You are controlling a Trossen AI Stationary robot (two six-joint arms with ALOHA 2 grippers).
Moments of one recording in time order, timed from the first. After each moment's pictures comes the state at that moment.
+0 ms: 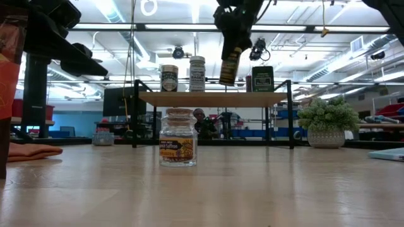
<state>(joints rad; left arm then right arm) -0.39 0.56 0.30 -0.18 -0.41 -0.19 -0.46 1.90 2.10 -1.21 0.05 -0.10</state>
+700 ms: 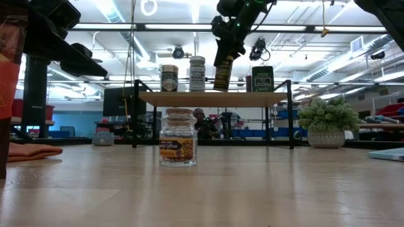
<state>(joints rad) -0.39 0.56 0.30 -0.18 -0.41 -0.18 -0.54 1.93 2.08 -1.01 0.03 -0.20</state>
